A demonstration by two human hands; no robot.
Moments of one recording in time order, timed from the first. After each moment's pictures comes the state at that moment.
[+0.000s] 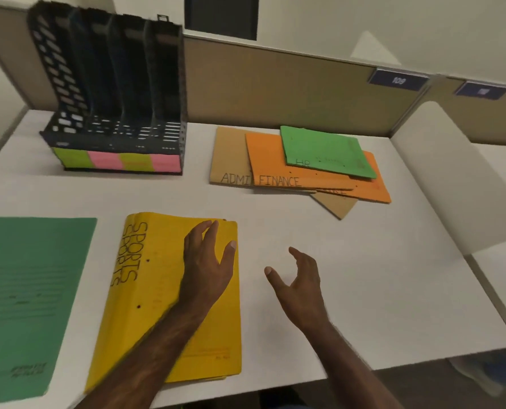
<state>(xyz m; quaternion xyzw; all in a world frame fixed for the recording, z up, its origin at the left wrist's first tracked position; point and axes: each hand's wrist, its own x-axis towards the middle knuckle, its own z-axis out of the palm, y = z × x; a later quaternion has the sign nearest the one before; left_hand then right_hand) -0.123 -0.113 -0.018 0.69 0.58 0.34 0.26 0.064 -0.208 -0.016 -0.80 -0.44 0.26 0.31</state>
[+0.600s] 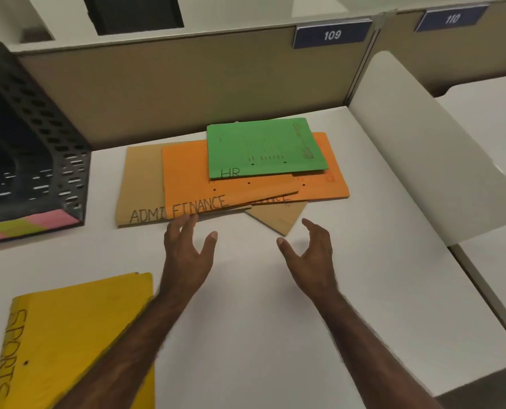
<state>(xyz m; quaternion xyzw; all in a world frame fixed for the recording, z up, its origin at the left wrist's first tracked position) 0.086 -0.012 -0.018 0.71 0.59 0.26 0.29 0.309 -0.122 -0.032 -0.82 -0.35 0.25 0.38</state>
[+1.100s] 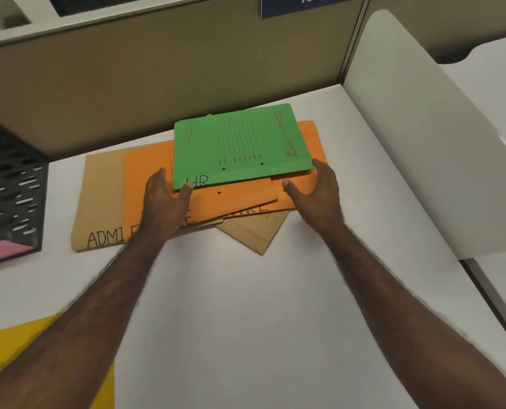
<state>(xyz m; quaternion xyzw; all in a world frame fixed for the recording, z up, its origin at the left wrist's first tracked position) 0.185 0.137 -0.035 0.69 0.64 0.19 0.29 0.465 0.000 -0.054 -0.81 -0.36 0.22 0.41</state>
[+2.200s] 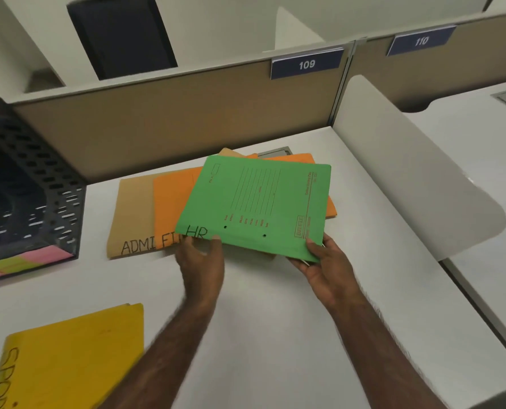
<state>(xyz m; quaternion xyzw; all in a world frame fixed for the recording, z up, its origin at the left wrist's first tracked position) 0.169 -0.010 0.013 0.49 0.68 0.33 0.44 0.379 -0.110 -0.019 -0.45 0.04 0.53 0.72</state>
